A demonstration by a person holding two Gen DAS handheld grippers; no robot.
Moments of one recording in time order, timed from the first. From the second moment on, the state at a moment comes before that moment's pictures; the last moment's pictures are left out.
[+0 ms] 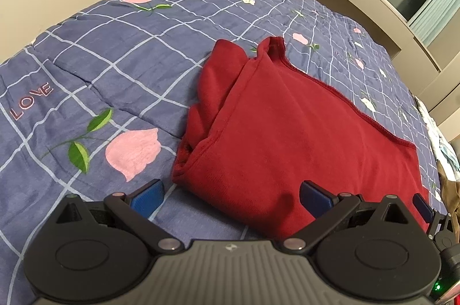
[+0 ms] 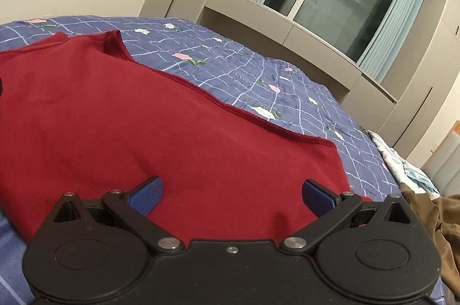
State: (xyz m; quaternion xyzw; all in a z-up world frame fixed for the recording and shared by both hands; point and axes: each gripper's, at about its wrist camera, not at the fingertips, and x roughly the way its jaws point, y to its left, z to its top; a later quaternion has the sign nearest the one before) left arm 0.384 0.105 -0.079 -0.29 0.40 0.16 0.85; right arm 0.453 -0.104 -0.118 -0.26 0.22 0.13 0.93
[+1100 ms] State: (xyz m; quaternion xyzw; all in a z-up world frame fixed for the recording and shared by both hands) left arm 0.413 0.169 -0.089 -0.33 0.39 0.09 0.85; right arm 0.459 -0.112 -0.117 -0.23 0.23 0.14 0.94
